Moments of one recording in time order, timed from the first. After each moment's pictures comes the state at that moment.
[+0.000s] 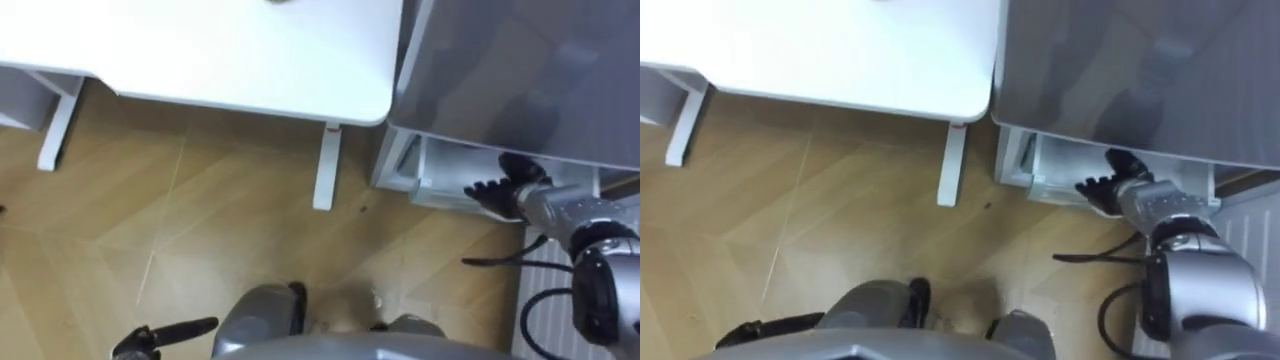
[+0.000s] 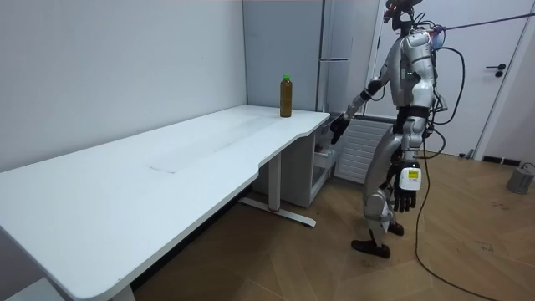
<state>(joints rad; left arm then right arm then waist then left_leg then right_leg) 0.17 0.28 0.06 1.08 -0.49 0.15 0.05 -0.39 -0.42 -0.13 1.23 1.39 0.33 -0.22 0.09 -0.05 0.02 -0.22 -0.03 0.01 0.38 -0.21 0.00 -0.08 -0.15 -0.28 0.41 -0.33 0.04</state>
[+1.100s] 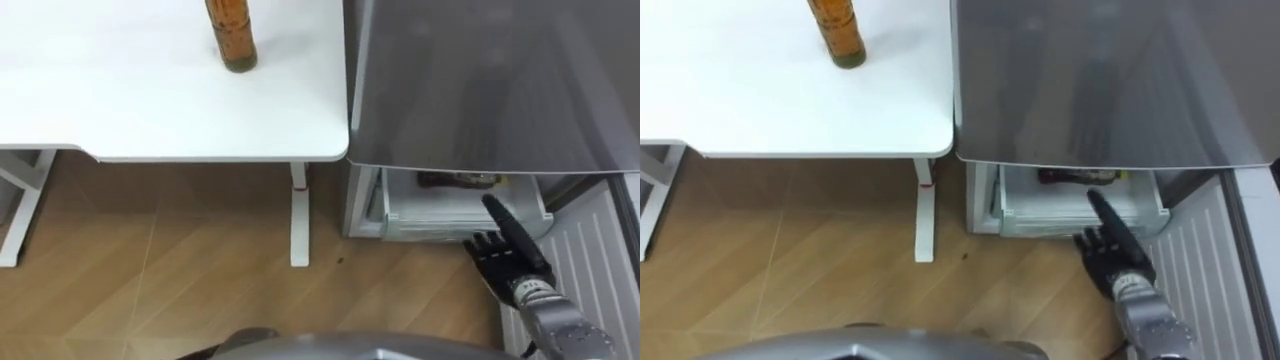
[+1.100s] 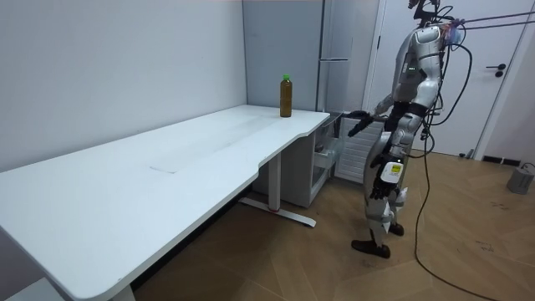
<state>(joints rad) 0.32 0.22 0.07 0.97 -0.60 0.16 0.04 0.15 -0.31 -0.10 0.83 1.35 0.15 0.04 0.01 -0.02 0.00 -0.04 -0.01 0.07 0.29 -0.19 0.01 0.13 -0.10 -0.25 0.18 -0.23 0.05</state>
